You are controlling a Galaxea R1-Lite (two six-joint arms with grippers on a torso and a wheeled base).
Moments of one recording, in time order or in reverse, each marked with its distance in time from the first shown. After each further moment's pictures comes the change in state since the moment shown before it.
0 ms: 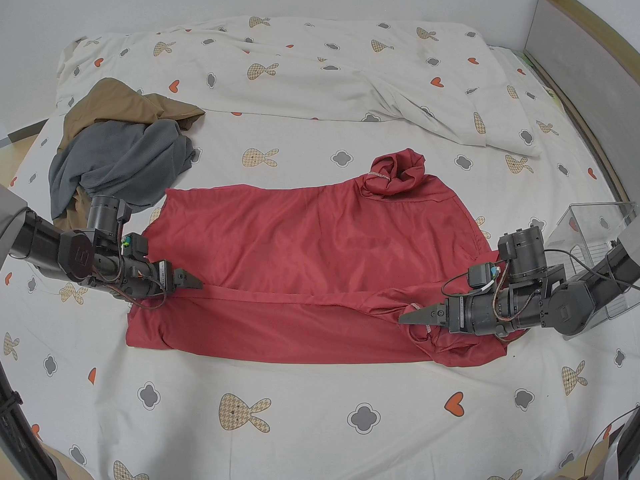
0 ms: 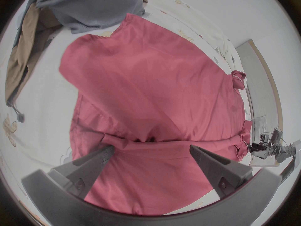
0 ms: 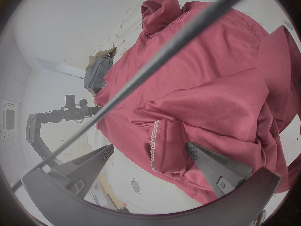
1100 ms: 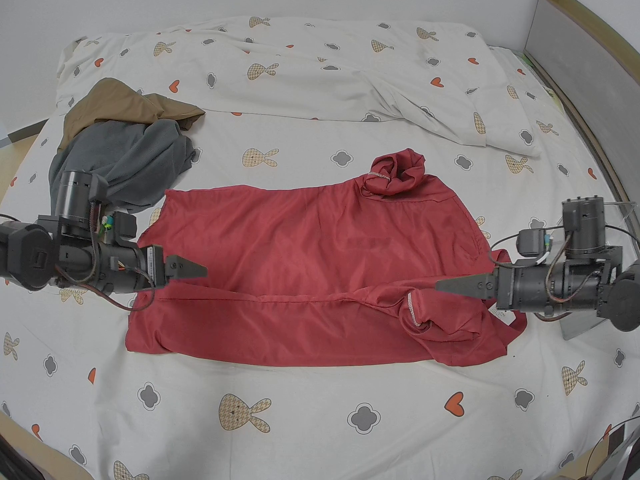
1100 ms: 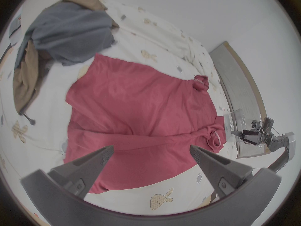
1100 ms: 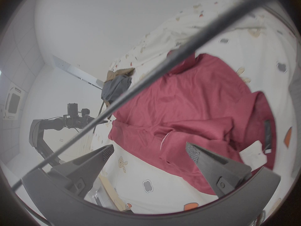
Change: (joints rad) left arm -0.101 -0.293 0.139 0.006 -0.057 -0.023; right arm -0.041 -0.302 0.089 0.004 0.001 -0.037
